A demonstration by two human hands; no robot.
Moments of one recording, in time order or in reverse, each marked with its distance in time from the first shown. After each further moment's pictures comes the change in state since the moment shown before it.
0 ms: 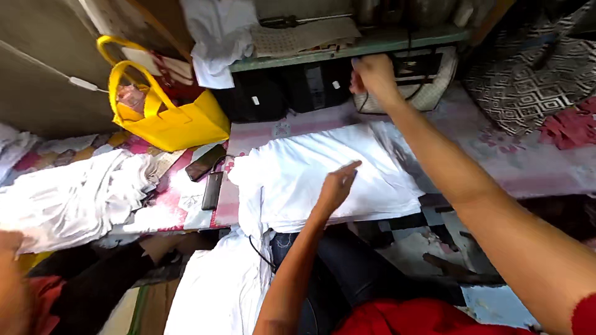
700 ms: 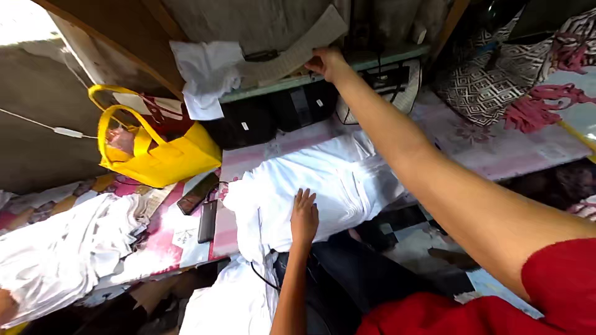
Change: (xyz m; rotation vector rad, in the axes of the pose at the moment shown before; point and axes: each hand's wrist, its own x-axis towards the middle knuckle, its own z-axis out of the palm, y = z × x) left_hand -0.070 -0.052 -0.025 0.375 0.118 -0.202; right_hand 0.104 -0.049 0.022 0.934 0.231 0.354
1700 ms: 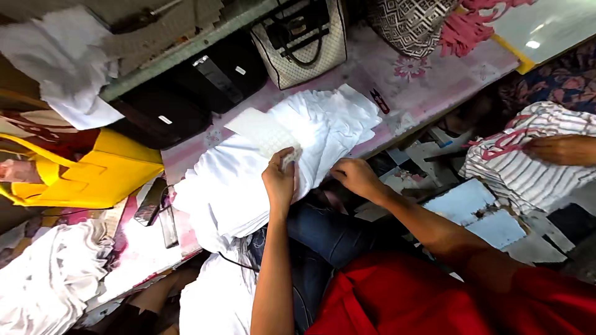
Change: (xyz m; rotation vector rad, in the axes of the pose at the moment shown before) left_hand 0.025 0.122 0.020 -0.315 0.020 0.048; right_hand -0.337 0.115 -0.274 -1.154 -0.237 -0.157
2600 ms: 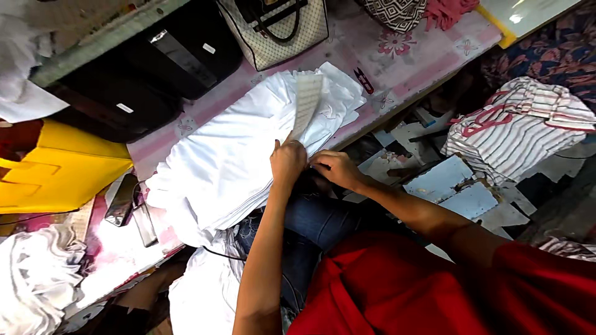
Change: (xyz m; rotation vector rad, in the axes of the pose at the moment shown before) left_hand -0.005 -0.001 0.047 0.507 -0.387 0.218; right_hand -0.015 0.032 0.047 0.169 0.322 -0.399
